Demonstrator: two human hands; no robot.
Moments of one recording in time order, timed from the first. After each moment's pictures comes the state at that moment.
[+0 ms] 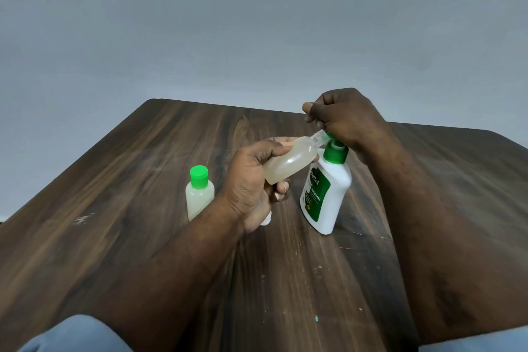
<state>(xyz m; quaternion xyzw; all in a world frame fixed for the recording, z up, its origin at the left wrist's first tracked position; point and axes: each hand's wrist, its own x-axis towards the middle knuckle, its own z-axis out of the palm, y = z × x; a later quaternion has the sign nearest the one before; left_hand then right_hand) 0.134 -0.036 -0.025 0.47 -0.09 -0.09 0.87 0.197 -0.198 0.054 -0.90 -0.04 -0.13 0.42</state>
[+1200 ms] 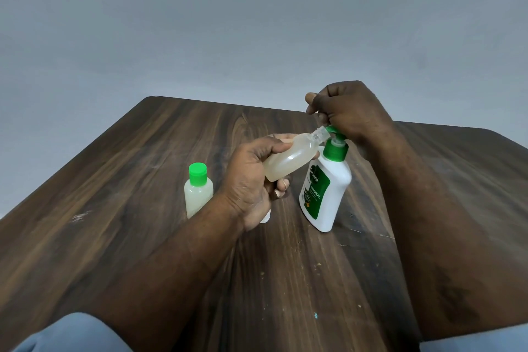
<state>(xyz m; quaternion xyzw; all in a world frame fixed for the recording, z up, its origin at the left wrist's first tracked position) 0.132 -0.036 -0.024 0.48 -0.09 -0.09 0.87 0.201 -0.201 0.052 -0.87 -0.06 -0.15 0.46</state>
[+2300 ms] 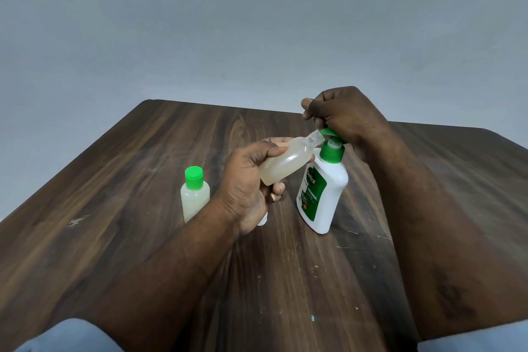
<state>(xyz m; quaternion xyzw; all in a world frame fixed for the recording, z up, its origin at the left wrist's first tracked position) 0.135 -0.036 -0.028 0.47 -0.09 -0.09 0.87 0.198 -0.204 0.056 -0.87 -0.03 -0.11 0.48</state>
